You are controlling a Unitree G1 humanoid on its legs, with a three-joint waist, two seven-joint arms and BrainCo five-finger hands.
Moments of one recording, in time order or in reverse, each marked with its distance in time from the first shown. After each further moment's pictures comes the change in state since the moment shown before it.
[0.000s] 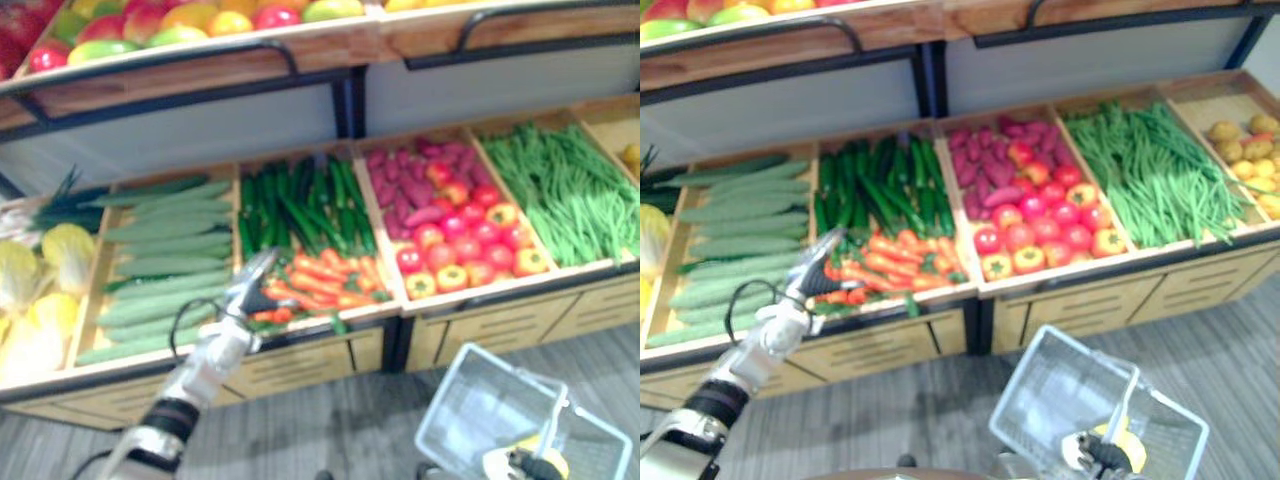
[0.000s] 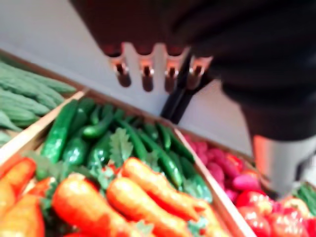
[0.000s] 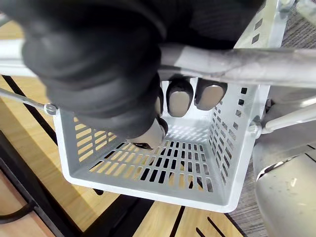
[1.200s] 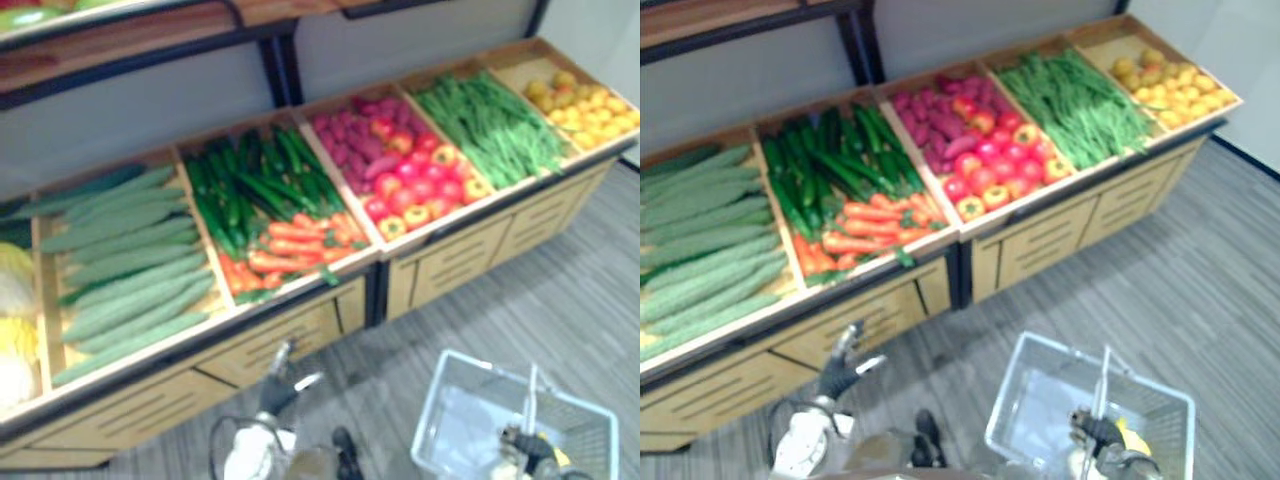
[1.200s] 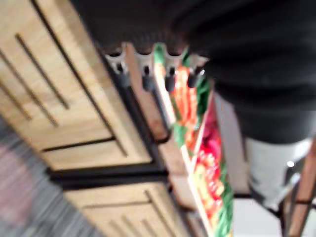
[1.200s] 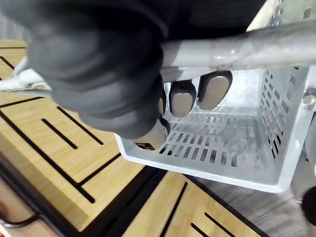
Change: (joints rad) left arm 0.565 -0.370 0.174 -0.212 -0.536 -0.212 -0.189; right arm -0.018 -0.067 0.207 -0.075 0.272 0.022 -0.016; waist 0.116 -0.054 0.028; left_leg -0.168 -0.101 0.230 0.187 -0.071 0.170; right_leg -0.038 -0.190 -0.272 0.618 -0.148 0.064
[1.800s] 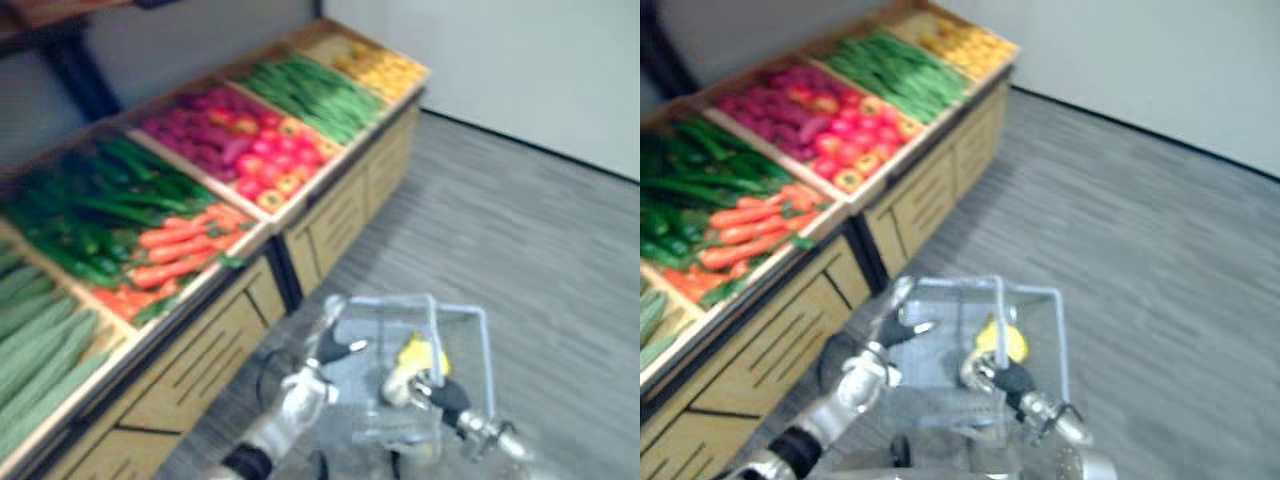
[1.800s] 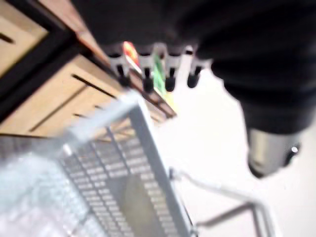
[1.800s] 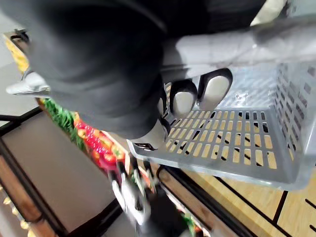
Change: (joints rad) left arm -0.295 0.036 -0.292 0.118 0.317 0.121 0.210; right arm 0.129 0.066 0.506 -0.626 0.276 0.054 0.007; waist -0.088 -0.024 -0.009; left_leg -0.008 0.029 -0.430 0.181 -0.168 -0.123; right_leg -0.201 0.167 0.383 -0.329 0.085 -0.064
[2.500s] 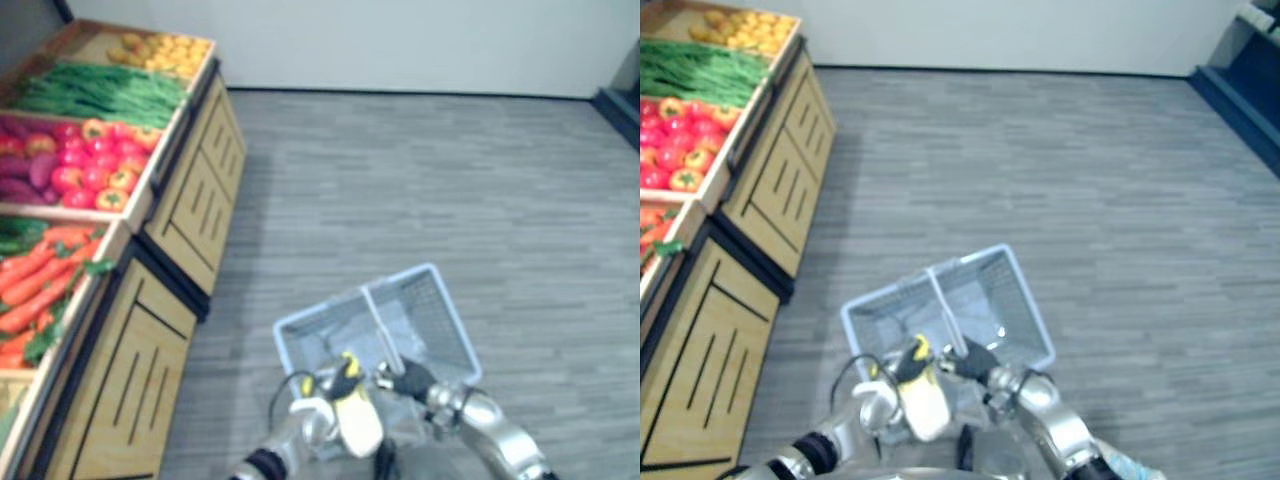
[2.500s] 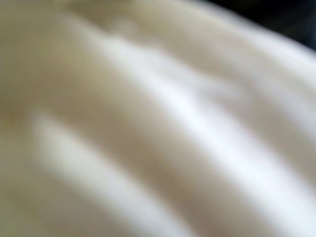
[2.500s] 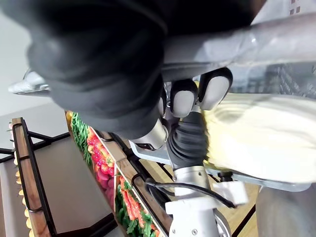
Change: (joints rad) left arm -0.158 -0.100 -0.138 0.400 0.332 0.218 0.112; right arm -0.107 -0.043 0.310 -0.300 -0.260 0.105 -0.086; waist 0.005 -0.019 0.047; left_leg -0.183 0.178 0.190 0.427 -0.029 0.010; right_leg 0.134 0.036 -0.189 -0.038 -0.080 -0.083
